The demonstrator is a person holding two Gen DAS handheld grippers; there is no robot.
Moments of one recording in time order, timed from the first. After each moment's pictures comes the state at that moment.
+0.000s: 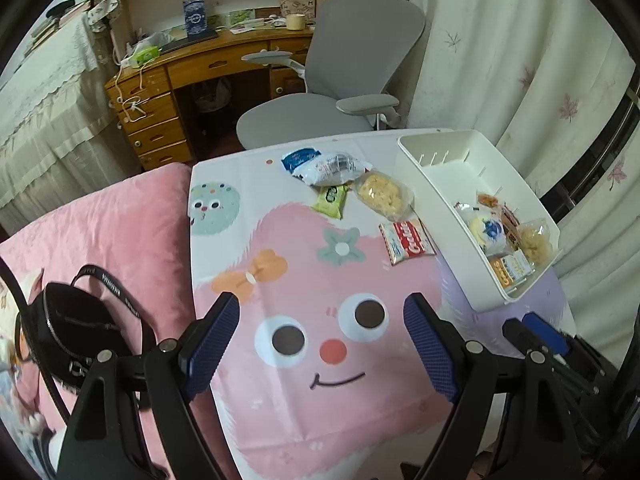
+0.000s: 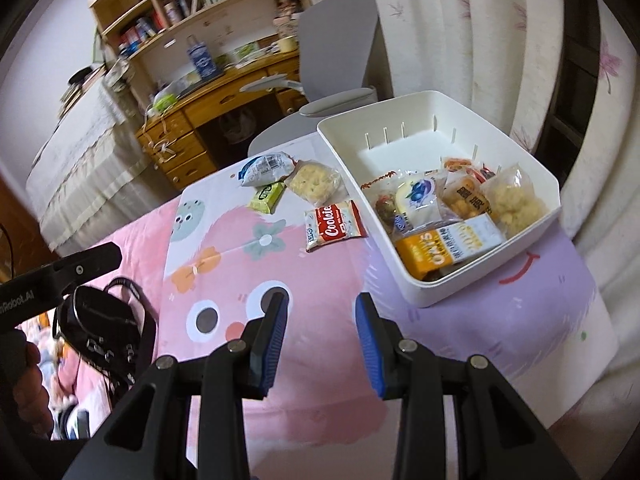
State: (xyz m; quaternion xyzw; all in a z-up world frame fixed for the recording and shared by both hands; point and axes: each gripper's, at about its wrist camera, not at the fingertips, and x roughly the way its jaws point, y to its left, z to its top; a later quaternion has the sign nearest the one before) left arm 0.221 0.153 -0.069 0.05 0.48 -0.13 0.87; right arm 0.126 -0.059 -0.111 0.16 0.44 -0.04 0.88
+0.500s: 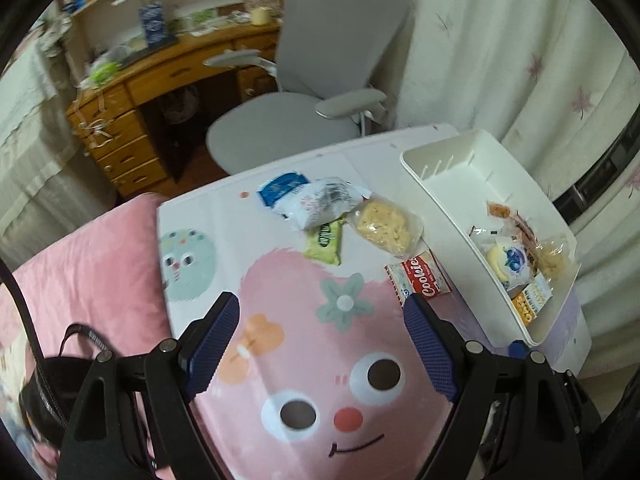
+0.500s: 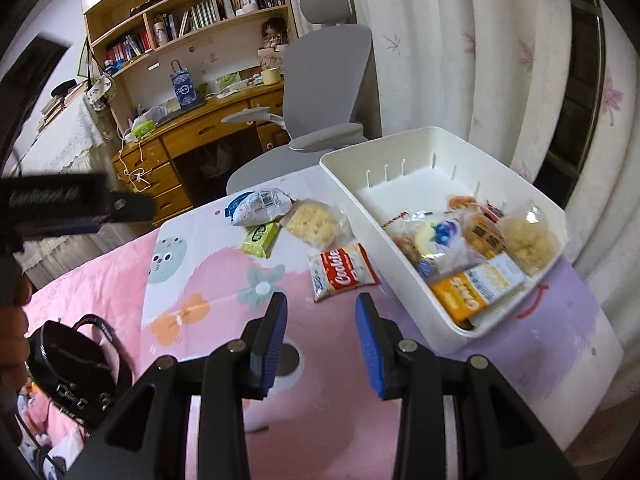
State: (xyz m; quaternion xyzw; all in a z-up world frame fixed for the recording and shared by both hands) left arm 0.330 0.111 -0.097 0.09 0.50 -0.18 0.84; right arm 0.180 -0.018 -0.132 0.12 0.38 -0.10 0.91
